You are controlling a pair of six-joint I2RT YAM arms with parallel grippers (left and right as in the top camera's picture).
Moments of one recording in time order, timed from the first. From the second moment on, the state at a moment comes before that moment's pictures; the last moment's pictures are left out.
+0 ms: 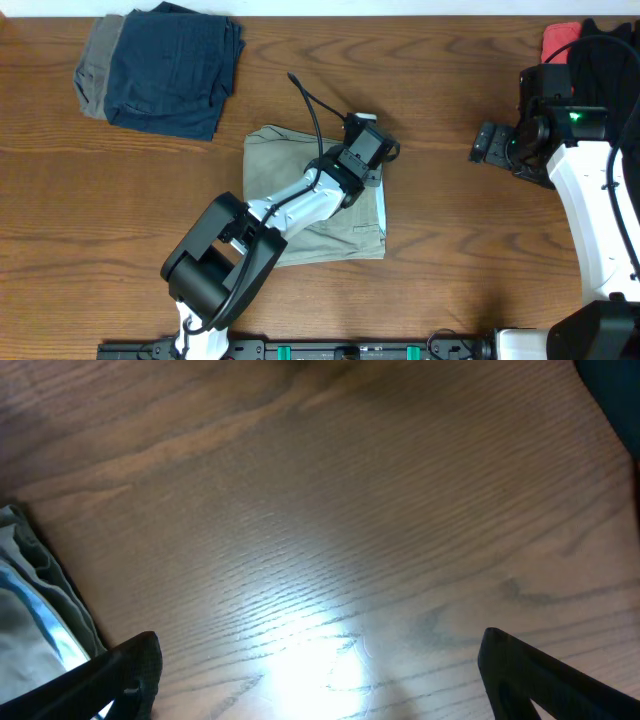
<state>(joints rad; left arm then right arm) -0.73 1.96 1.19 -0.17 -0.23 -0.51 -0.01 1.54 1.34 -1.11 0.10 0.39</state>
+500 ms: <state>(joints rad) -0.73 1.88 1.19 -0.20 -0.12 -0.51 -0.01 1.54 1.34 -1.11 0.10 0.39</state>
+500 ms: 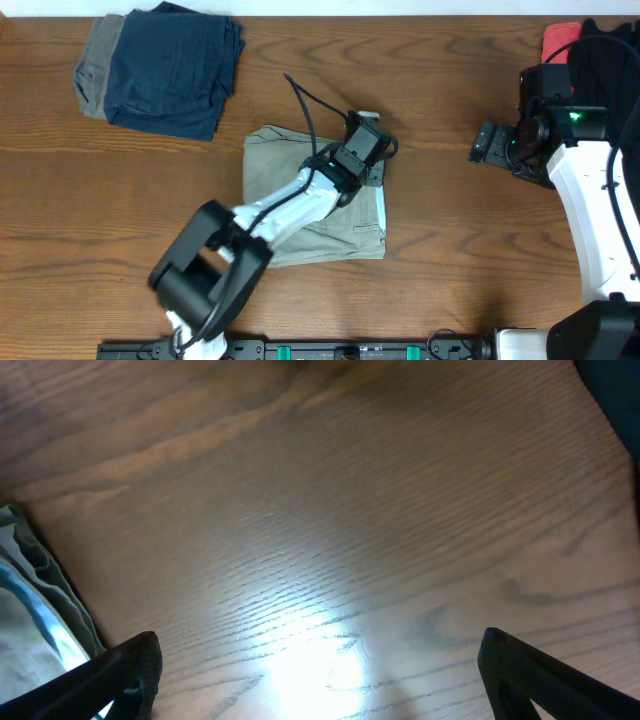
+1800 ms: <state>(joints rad) 0.03 1.68 1.05 -0.91 0.41 -0.12 -0.01 1.54 1.34 -1.11 0.10 0.39</state>
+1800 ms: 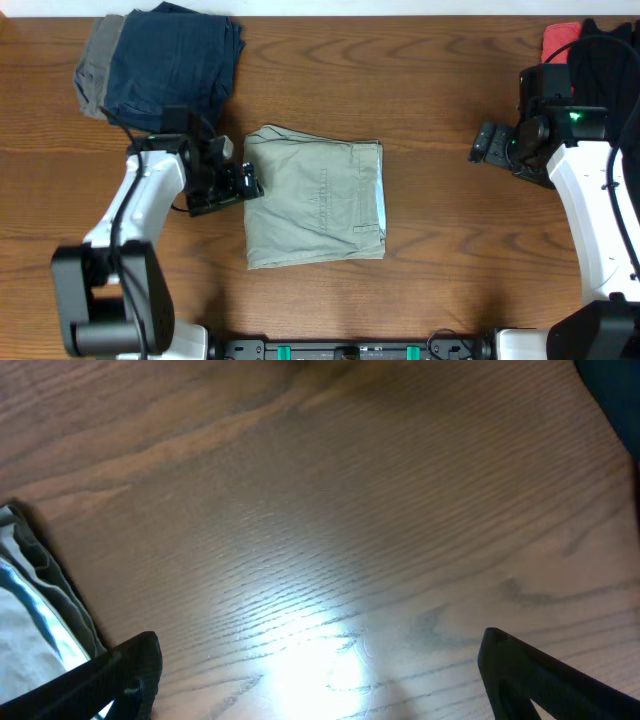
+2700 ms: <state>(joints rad) -0.08 1.93 1.11 -0.87 0.53 -0.08 -0.01 1.54 1.34 -1.11 0.10 0.39</state>
